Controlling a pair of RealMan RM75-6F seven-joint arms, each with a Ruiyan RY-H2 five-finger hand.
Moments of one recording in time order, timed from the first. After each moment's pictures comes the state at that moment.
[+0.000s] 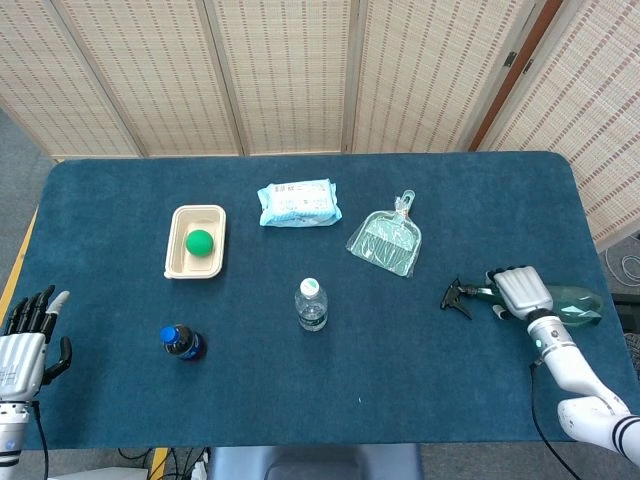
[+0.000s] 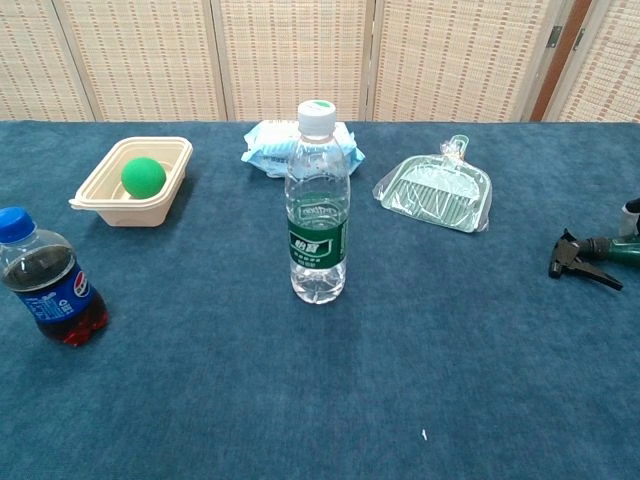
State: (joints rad) left arm -0.12 -1.26 -0.07 -1.36 1.45 1.47 -0.04; right arm 0.53 -1.38 0.03 -1.07 -1.25 0.82 -0.18
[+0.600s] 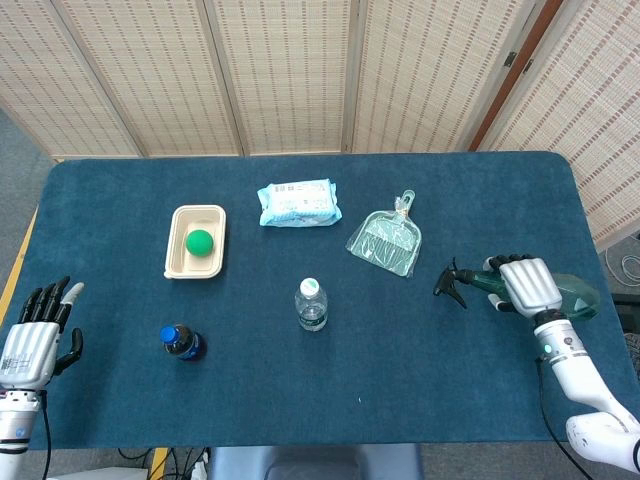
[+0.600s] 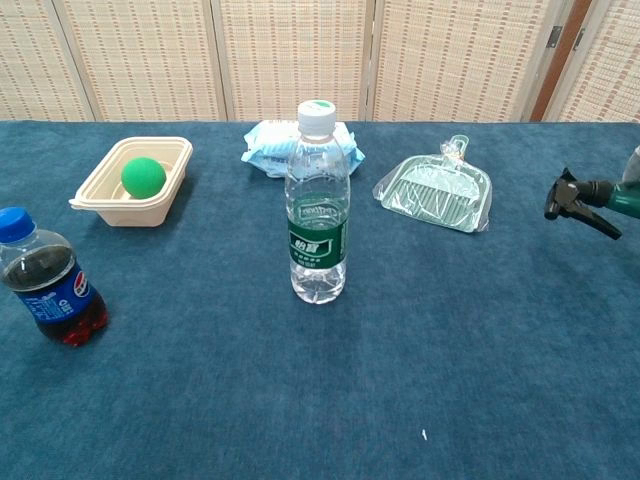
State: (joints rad) left arm -0.16 -1.23 -0.08 -1.44 1.44 1.40 0.04; right arm 0.47 -1.26 0.08 -1.30 -1.29 1.04 -0.13
